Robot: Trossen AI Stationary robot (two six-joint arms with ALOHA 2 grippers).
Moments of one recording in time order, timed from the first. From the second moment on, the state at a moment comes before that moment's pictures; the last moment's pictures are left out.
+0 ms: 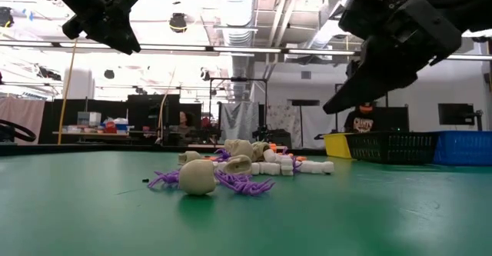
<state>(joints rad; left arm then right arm) -0.08 0.81 0.75 -0.69 -0.89 -0.67 0.38 1.42 0.61 0.16 0.37 0.34</state>
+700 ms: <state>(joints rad) -0.08 0.80 0.75 -0.69 -0.90 -0.68 0.37 1.74 0.62 0.39 0.31 0.32</state>
